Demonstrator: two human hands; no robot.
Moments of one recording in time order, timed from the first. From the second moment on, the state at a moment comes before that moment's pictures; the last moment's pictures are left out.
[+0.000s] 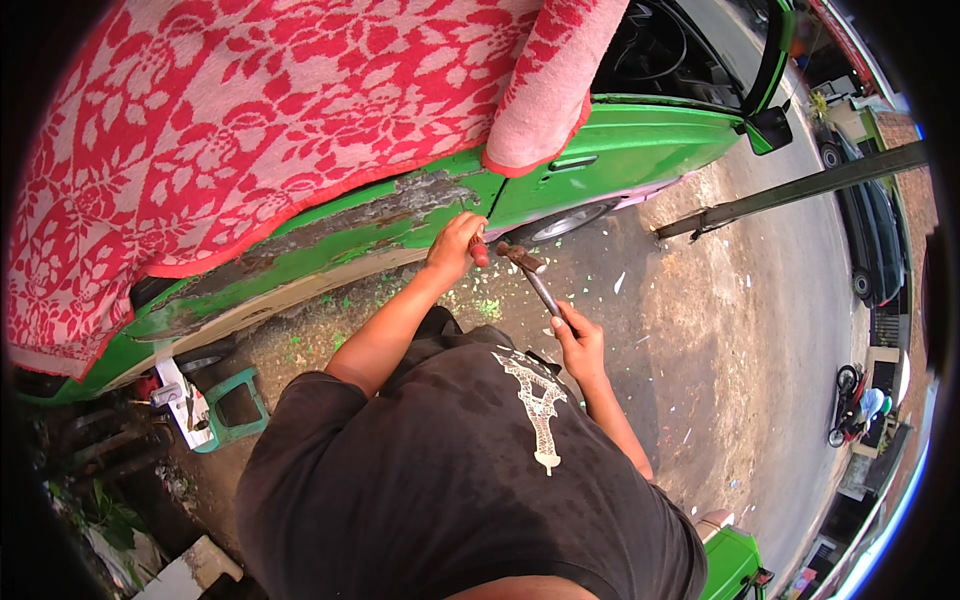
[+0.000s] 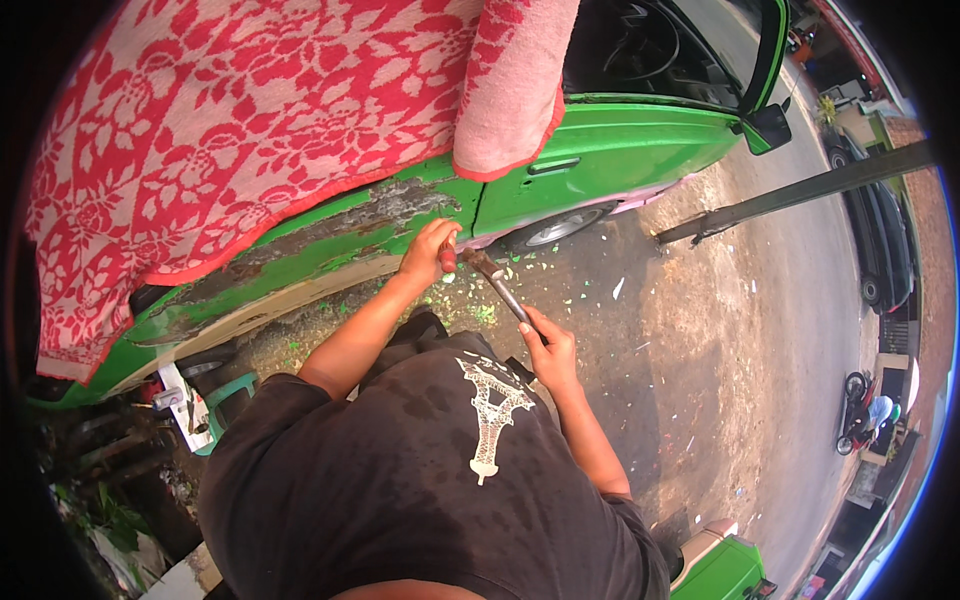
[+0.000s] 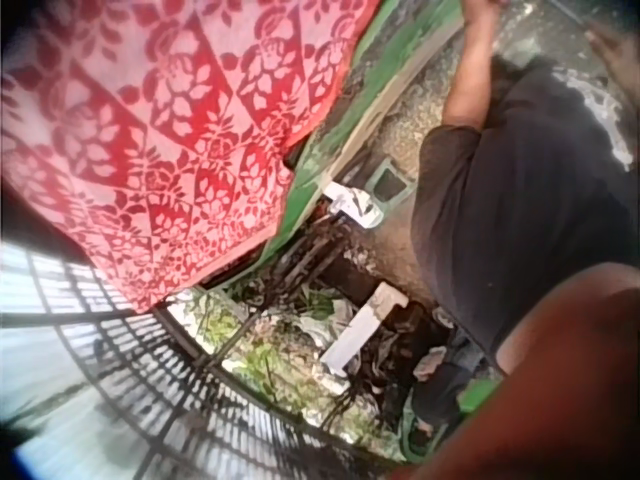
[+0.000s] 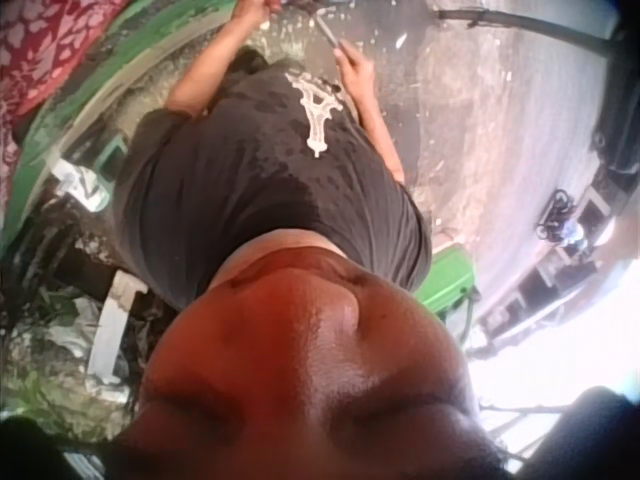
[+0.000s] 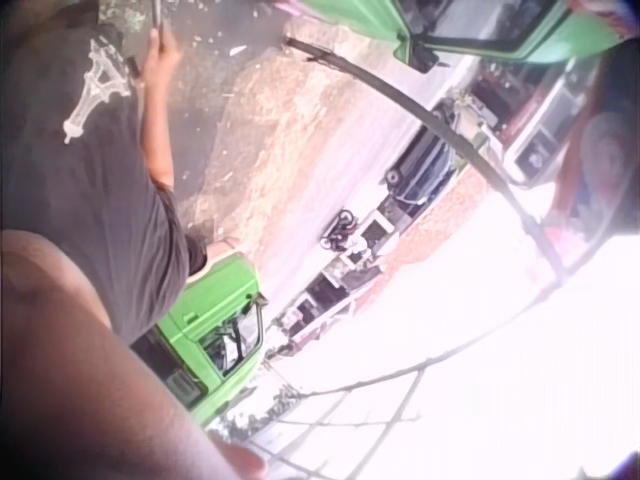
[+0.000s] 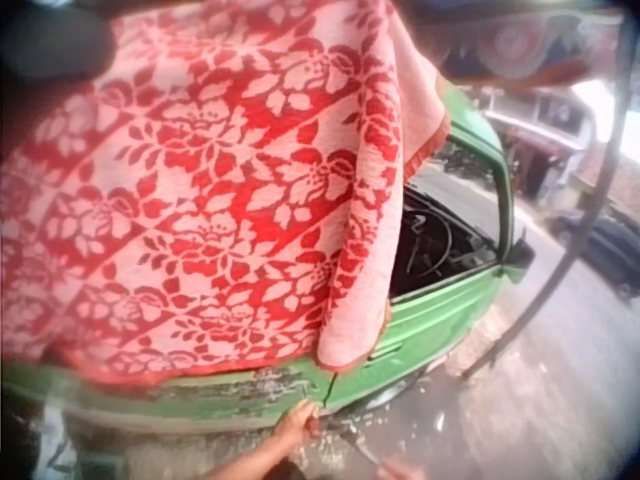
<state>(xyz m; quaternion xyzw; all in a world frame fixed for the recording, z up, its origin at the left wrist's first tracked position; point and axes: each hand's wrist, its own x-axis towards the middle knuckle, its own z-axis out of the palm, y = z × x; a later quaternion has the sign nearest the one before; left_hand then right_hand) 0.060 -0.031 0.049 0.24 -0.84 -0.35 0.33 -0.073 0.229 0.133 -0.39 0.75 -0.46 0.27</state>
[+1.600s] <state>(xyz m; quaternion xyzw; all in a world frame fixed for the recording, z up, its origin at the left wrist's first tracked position) 0.085 -0.035 0.059 0.20 -0.88 -0.36 0.24 -0.056 0.242 0.131 -0.39 0.73 -0.55 0.13</state>
